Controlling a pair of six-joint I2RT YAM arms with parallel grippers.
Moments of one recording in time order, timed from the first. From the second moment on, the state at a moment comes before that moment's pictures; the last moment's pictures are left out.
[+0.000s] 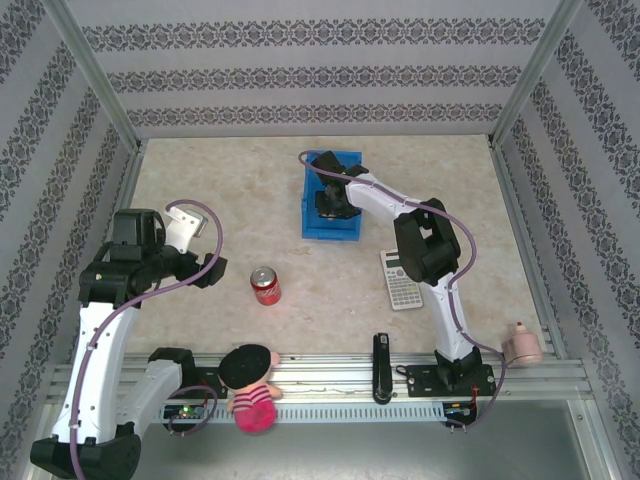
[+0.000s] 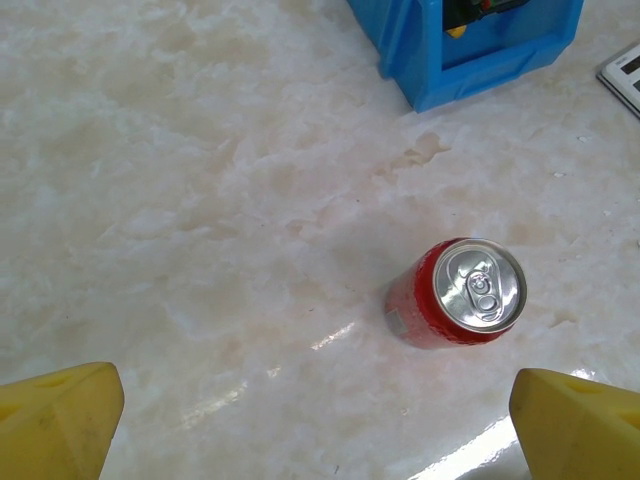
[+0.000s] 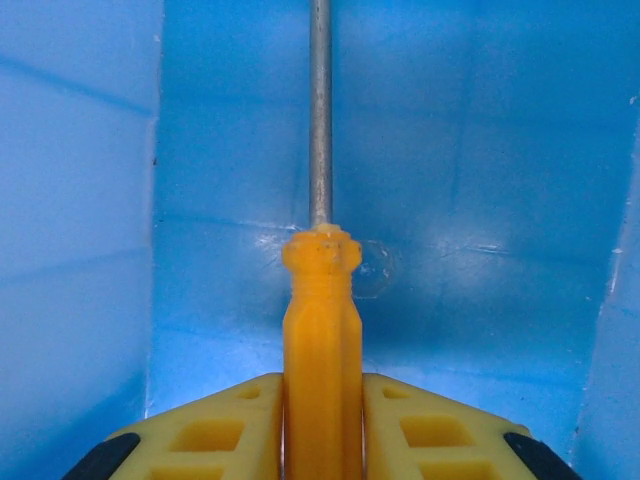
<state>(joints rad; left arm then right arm) -0.01 0.83 1.06 -1.08 0.33 0.30 0.53 2.26 1.83 -0.77 0.03 0.54</state>
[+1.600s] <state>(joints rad) -0.01 0.88 1.04 -0.96 0.14 0.19 0.74 0.91 0.86 -0.44 0.13 0.40</state>
